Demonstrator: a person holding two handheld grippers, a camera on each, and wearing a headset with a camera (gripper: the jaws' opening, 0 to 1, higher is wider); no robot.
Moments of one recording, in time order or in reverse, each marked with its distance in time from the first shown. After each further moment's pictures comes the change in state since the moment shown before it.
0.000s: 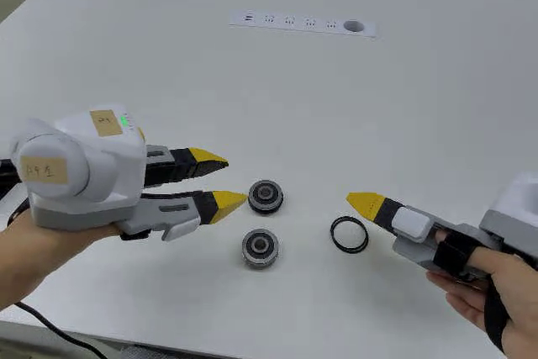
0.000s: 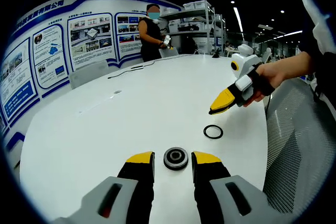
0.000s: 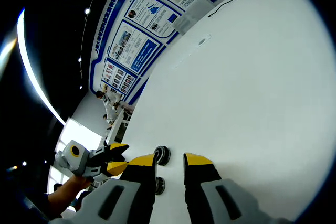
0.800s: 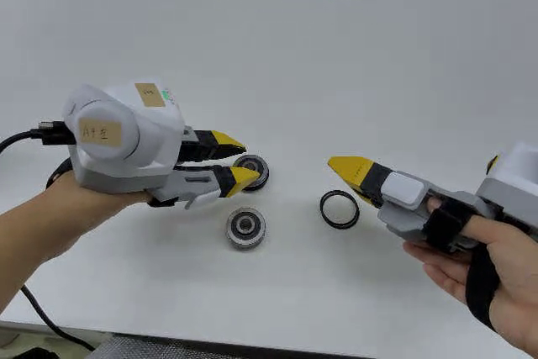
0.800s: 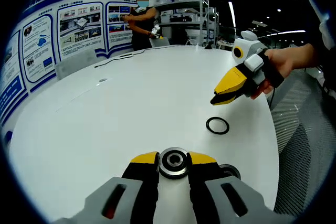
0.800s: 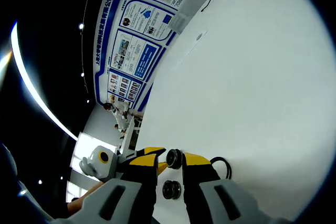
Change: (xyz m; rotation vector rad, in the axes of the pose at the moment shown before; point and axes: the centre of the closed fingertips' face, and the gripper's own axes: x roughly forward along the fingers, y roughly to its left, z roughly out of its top) left arm 0.048 -0.003 -0.023 -0.018 0.067 -0.089; right arm 0.009 0.014 0.000 0.152 -0.017 0.078
